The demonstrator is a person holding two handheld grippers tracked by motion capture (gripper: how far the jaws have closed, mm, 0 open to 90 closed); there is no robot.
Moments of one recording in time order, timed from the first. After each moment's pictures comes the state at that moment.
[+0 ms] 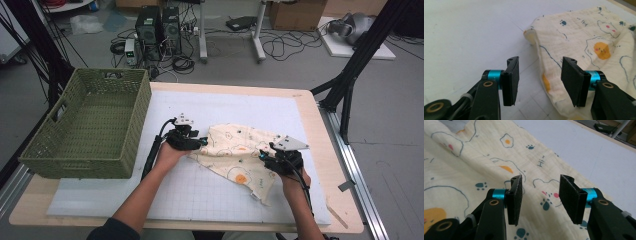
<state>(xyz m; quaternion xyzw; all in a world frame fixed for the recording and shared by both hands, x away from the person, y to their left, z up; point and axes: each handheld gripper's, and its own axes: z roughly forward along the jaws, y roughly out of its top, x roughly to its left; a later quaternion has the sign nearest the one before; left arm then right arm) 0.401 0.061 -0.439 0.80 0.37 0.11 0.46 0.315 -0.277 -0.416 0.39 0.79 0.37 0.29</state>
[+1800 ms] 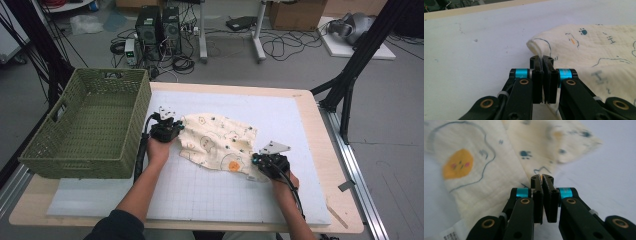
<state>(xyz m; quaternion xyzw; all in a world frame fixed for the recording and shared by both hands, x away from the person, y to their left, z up) 0.417 0.107 -0.438 0.73 0.47 0.24 0.43 0.323 -0.255 -0.447 0.39 0.82 0.32 0.26</state>
